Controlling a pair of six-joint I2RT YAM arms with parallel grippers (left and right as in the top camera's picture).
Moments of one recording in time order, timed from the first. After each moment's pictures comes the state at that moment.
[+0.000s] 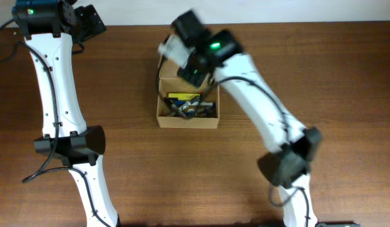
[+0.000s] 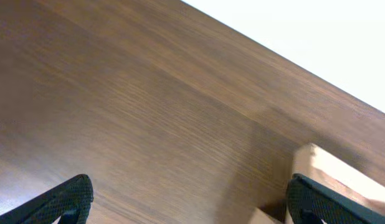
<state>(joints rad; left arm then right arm) 0.07 2.33 2.89 -1.57 -0.12 -0.41 0.57 2.17 2.41 -1.27 0.05 -0.43</state>
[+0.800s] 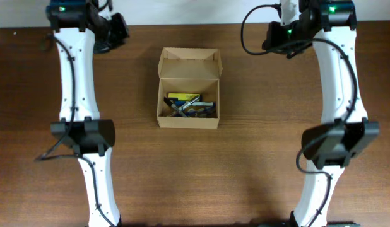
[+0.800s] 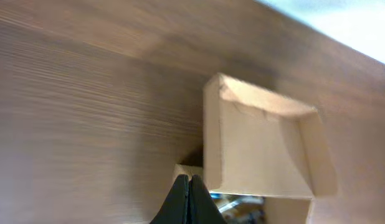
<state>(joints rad) 0.02 2.51 2.89 -1.53 0.35 -0.32 0.01 2.25 2.44 -1.38 -0.44 0.10</state>
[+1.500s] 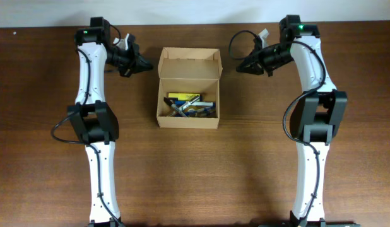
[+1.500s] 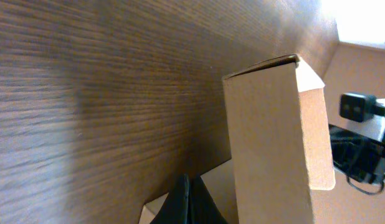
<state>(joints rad) 0.07 2.90 2.89 -1.45 0.87 -0.27 -0.03 2.64 2.44 -1.32 -0.93 0.11</state>
